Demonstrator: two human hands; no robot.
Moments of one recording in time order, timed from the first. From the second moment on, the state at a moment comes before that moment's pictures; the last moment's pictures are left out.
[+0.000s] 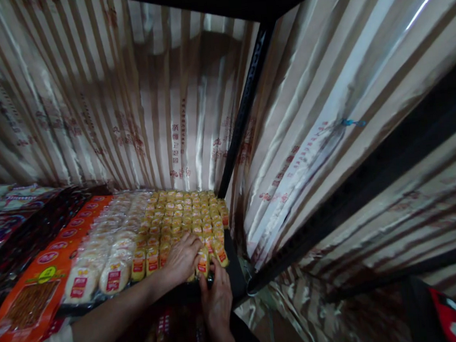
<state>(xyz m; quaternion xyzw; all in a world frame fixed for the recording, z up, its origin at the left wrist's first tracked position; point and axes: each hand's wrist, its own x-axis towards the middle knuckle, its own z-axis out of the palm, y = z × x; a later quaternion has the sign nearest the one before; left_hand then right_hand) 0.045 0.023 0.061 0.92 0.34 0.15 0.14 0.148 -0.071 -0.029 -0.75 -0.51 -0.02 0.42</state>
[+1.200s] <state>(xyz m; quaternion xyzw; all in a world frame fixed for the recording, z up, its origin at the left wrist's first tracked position) 0.173 0.114 0.059 0.91 0.30 0.16 0.23 0.181 -0.032 -0.039 -0.74 -0.47 0.04 0.47</state>
